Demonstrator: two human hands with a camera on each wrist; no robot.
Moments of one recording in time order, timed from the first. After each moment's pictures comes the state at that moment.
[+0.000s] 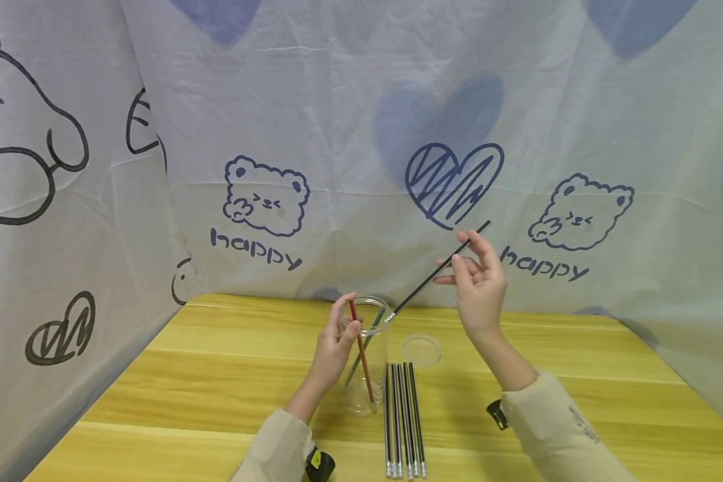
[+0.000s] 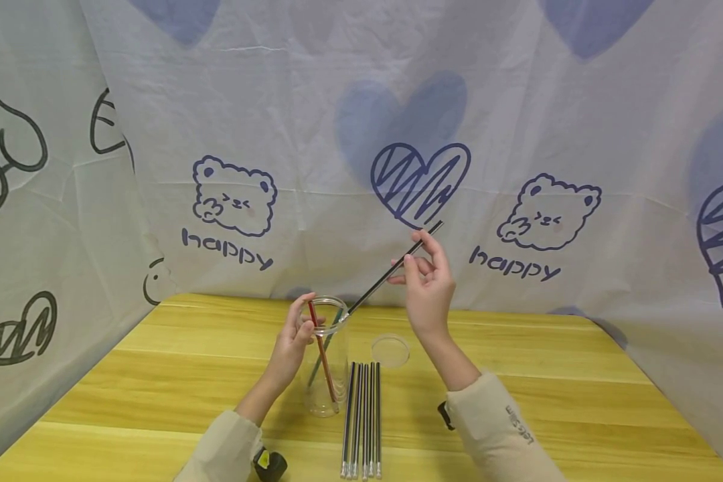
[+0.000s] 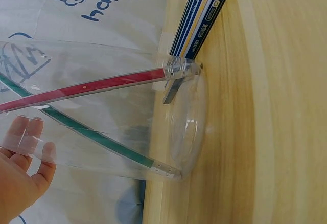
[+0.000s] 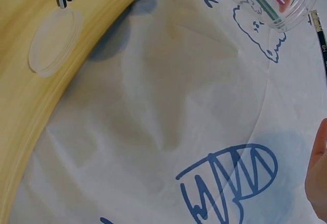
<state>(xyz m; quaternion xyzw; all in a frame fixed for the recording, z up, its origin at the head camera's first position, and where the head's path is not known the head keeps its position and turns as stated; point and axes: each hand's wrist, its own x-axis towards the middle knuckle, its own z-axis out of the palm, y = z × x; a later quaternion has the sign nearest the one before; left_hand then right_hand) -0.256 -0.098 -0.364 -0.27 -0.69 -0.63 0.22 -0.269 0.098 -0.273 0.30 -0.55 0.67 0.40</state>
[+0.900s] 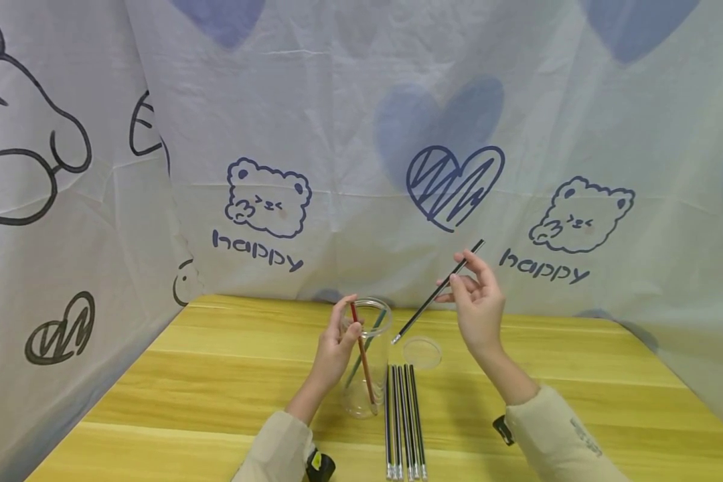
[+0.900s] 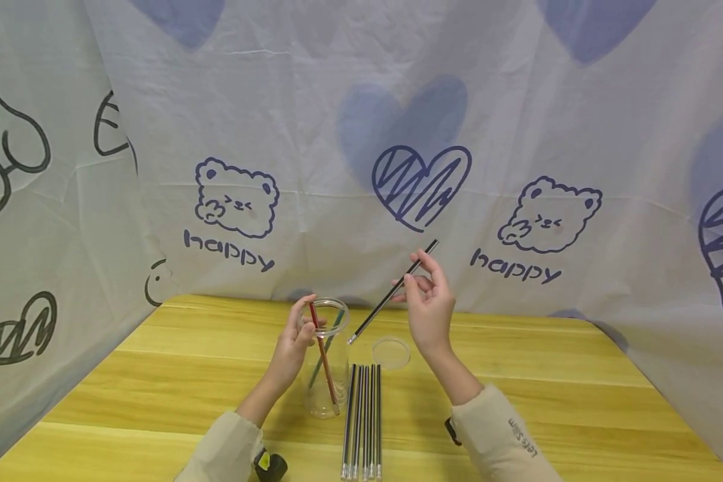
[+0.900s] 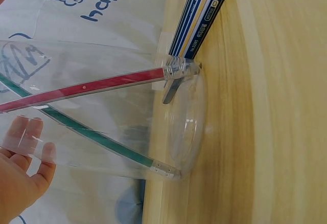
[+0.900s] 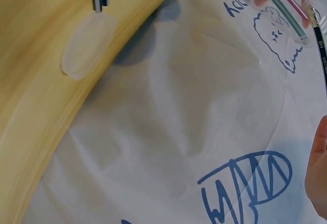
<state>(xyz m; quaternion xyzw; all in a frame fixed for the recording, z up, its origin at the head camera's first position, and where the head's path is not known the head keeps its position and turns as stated) -0.248 -0.098 -0.359 -0.27 -0.70 -0.63 0.21 -0.269 0.105 -0.296 0.28 -0.60 0.66 0.37</state>
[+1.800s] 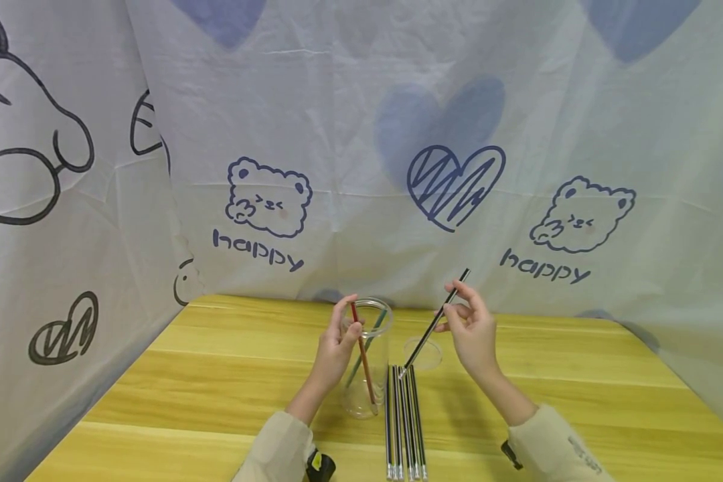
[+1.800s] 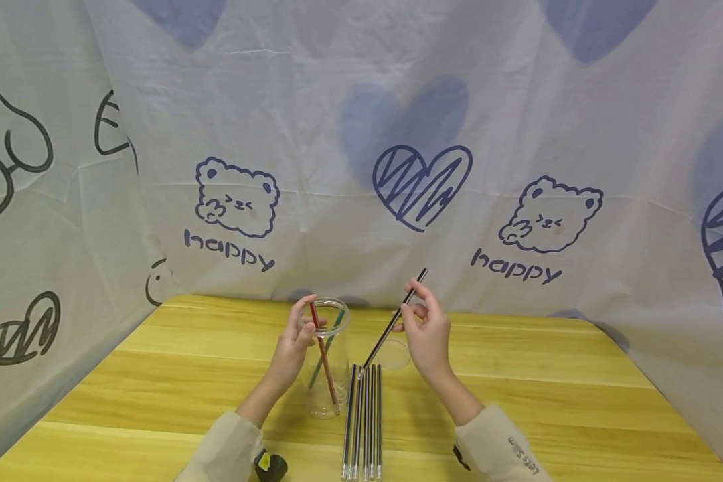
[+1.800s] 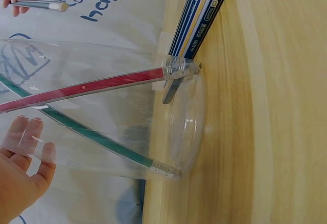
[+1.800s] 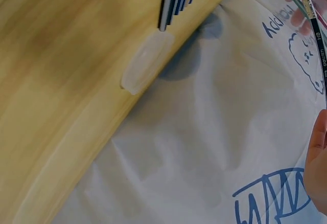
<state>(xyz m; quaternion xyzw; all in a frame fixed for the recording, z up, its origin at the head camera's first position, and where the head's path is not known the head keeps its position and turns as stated) -0.270 -0.101 -0.379 -0.27 -0.70 -0.62 0.22 -0.268 0.112 -0.333 0.25 -0.65 0.64 0.32</state>
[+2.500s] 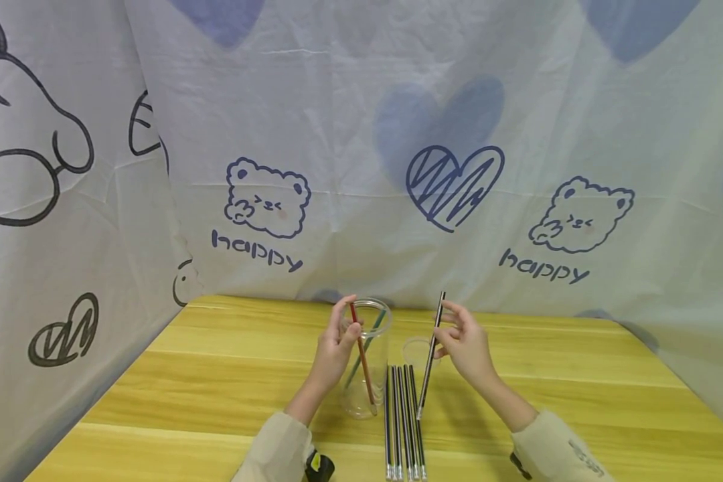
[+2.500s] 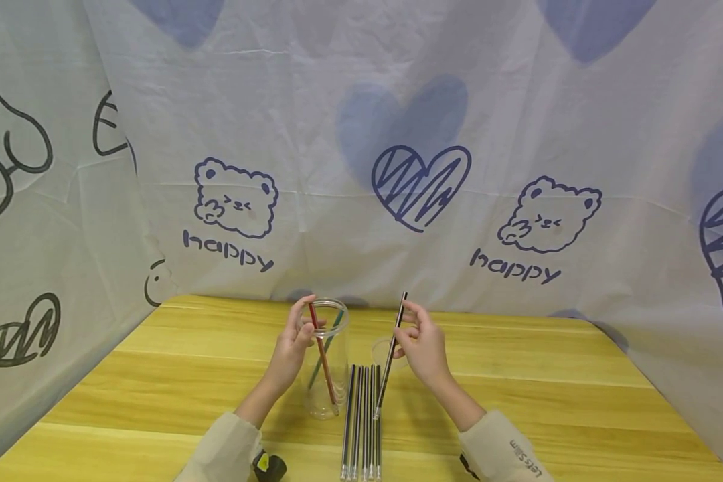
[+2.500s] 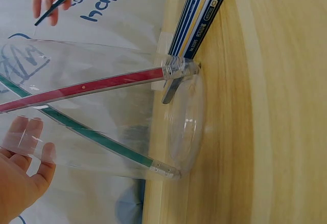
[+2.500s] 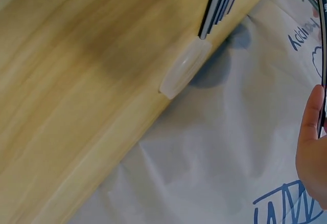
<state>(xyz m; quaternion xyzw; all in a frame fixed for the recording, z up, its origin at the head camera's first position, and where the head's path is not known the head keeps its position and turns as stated) -0.270 -0.100 -0.379 -0.27 -0.69 -0.63 0.22 -0.267 0.120 -0.350 0.17 -0.74 0.63 0.17</state>
